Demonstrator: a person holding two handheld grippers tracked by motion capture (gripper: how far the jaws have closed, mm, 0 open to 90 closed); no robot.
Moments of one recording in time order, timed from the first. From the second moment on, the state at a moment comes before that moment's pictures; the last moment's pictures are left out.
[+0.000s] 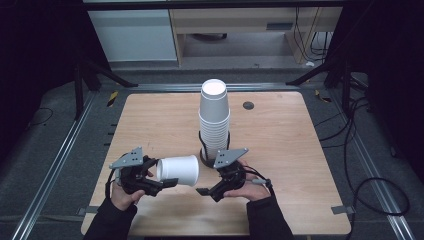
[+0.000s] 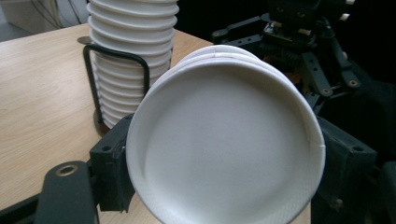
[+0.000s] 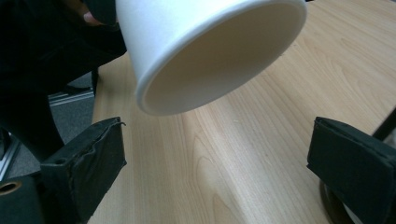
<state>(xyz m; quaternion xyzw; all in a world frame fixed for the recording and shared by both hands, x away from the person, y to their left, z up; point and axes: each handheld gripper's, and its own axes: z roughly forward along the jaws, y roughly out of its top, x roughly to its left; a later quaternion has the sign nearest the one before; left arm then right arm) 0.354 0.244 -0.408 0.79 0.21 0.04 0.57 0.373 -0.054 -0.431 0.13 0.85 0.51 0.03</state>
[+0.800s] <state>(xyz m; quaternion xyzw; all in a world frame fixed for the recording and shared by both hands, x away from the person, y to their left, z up) 0.348 0.228 -0.408 0.81 0.16 0.00 0.56 0.370 -0.034 -0.435 0.10 0.85 0.52 -0.01</state>
